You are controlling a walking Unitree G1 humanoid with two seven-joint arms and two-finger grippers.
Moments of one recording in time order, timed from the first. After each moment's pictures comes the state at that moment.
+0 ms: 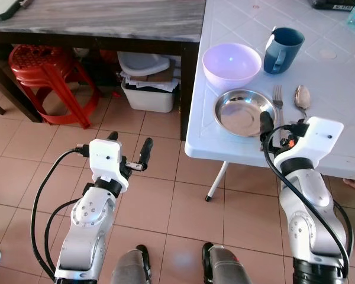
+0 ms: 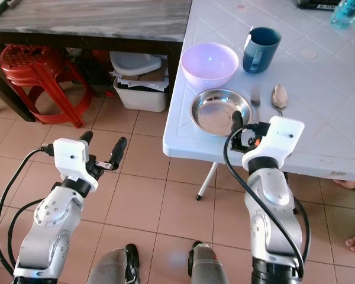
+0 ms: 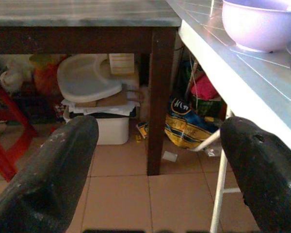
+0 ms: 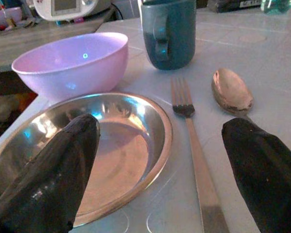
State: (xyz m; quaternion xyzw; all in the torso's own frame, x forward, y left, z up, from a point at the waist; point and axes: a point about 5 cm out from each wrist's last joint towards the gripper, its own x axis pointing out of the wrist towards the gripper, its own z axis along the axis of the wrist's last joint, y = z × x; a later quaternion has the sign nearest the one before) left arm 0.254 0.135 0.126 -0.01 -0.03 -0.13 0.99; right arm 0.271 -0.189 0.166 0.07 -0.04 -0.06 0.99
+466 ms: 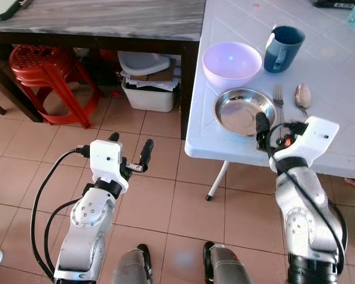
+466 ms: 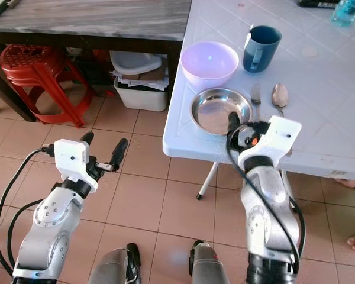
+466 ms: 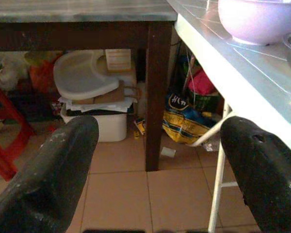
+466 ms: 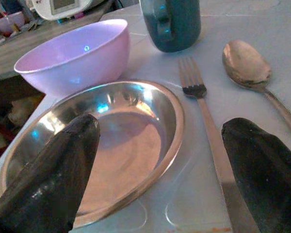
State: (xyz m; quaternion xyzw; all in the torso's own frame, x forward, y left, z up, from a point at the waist) left arm 0.253 0.135 0.124 -0.01 -0.02 -0.14 0.99; right arm 0.276 -0.184 0.165 0.14 -0.02 -0.05 0.99
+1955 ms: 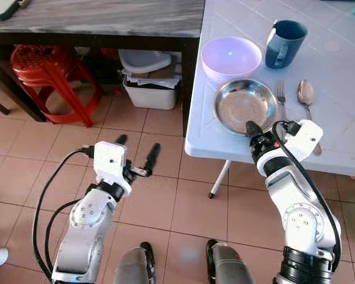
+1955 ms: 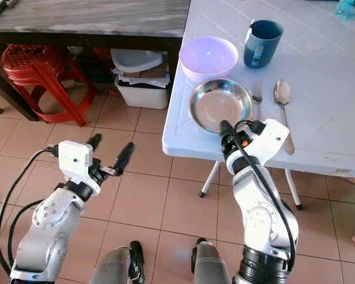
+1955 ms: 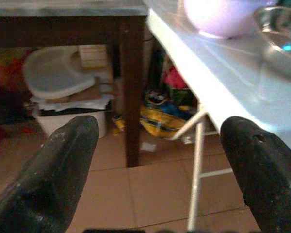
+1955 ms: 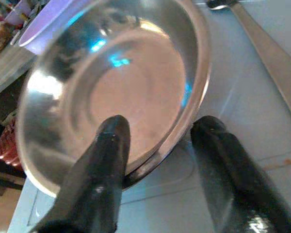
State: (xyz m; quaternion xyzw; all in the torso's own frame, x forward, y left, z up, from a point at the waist) left arm 0.247 0.127 0.127 -0.03 -0.02 -0.21 0.98; right arm 0.278 -0.167 0.157 0.29 0.07 -0.02 0.96
